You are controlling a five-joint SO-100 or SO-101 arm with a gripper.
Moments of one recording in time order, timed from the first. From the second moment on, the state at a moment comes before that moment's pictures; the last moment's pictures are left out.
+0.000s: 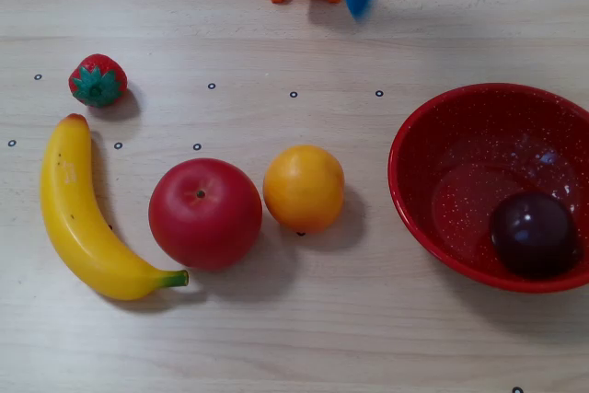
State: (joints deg) arm 11.5 97.2 64.1 96.7 6.9
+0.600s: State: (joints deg) arm 1.6 152.7 134.3 71.5 10.6
